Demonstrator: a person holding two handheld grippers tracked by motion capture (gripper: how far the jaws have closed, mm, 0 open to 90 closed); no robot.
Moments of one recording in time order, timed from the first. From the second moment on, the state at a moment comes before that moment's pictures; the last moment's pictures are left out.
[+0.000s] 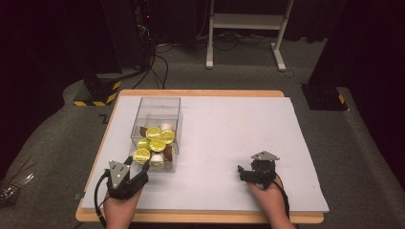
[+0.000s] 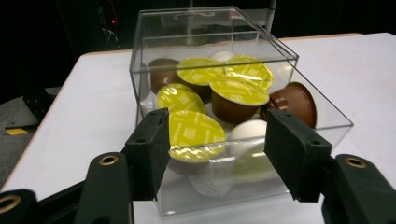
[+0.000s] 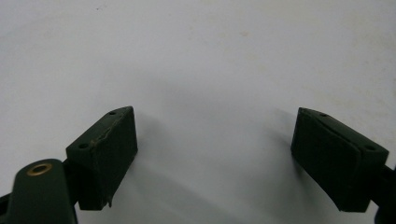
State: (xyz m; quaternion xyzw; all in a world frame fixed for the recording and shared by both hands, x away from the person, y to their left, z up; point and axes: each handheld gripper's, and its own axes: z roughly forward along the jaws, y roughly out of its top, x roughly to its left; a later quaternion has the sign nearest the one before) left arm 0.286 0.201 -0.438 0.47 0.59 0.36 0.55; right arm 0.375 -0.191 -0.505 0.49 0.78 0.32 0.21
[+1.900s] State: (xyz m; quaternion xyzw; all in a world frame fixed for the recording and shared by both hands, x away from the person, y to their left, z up) left arm 0.332 0.252 -0.464 0.46 0.59 0.34 0.57; right arm 0.375 -0.191 -0.505 0.49 0.78 0.32 0.21
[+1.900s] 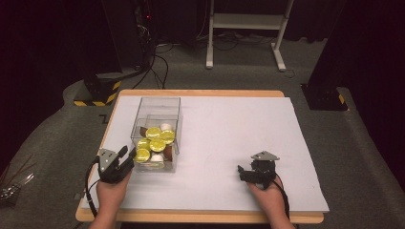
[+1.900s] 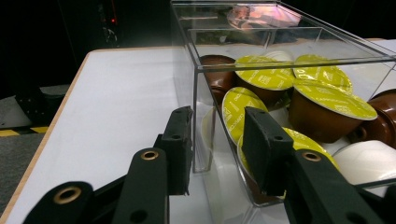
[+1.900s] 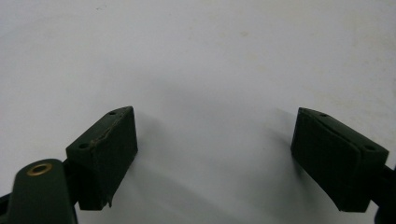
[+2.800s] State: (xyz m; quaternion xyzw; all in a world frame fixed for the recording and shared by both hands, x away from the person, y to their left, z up) left arm 0.327 0.243 -0.463 0.45 0.60 0.37 0.55; right arm 0.375 -0.191 -0.505 0.49 0.78 0.32 0.21
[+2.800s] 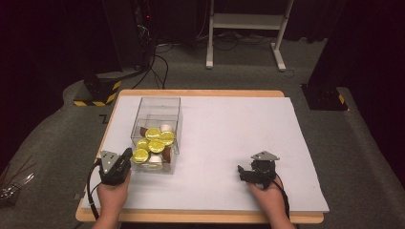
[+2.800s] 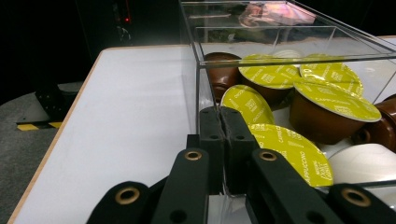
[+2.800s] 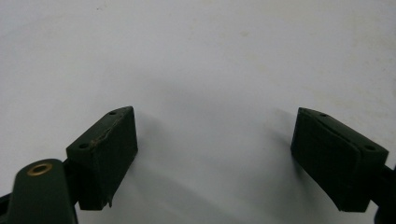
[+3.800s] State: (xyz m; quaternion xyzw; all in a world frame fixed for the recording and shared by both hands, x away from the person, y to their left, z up) left arm 0.308 0.236 -0.464 0.44 0.61 0.37 0.55; right arm 0.375 -0.191 -0.505 0.49 0.78 0.32 0.21
